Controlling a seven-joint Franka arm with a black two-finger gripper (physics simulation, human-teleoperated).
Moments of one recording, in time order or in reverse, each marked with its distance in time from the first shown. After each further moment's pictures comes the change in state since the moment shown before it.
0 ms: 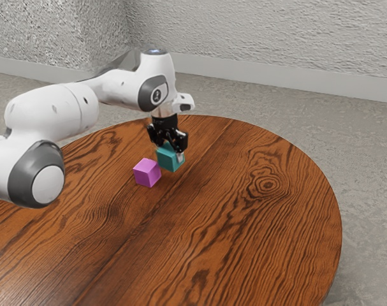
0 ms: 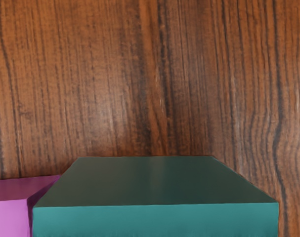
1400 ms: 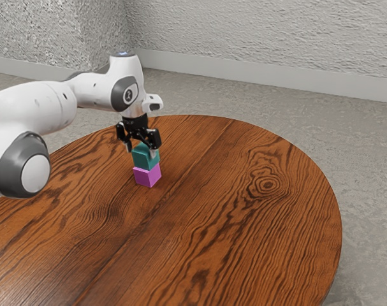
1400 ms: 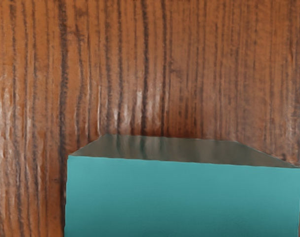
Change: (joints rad) arm 0.126 -0.028 0.014 -0.069 -0.004 0.027 0.014
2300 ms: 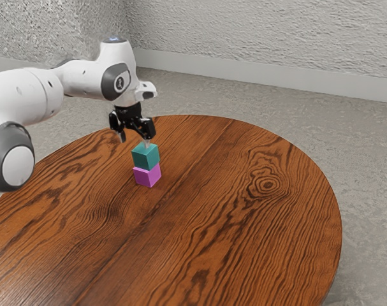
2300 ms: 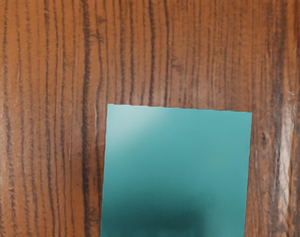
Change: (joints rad) arm 0.001 -0.140 -0.002 -0.111 0.014 0.000 -0.006
